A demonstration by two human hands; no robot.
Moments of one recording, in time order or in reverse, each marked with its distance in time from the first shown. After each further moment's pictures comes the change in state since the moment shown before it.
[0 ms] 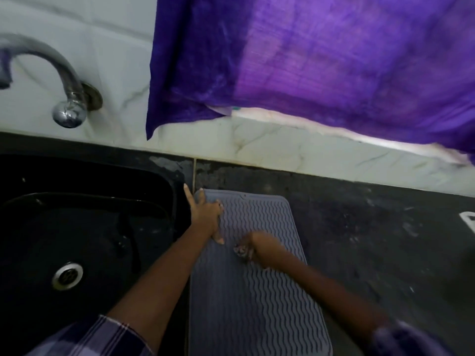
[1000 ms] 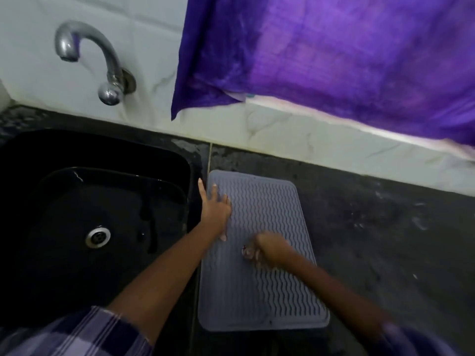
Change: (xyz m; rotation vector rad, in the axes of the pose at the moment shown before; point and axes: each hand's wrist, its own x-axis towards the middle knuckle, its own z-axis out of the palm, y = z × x) left_hand -0.080 0.019 0.024 0.106 0.032 0.008; right_hand -0.066 -0.011 0.037 -0.141 0.025 -0.148
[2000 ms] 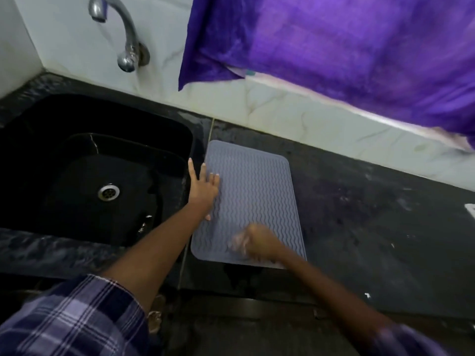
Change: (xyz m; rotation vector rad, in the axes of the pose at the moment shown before) left_hand -0.077 0.030 0.045 0.105 0.085 -0.183; right_hand -0.099 -0.035 0.046 0.069 0.029 -0.054
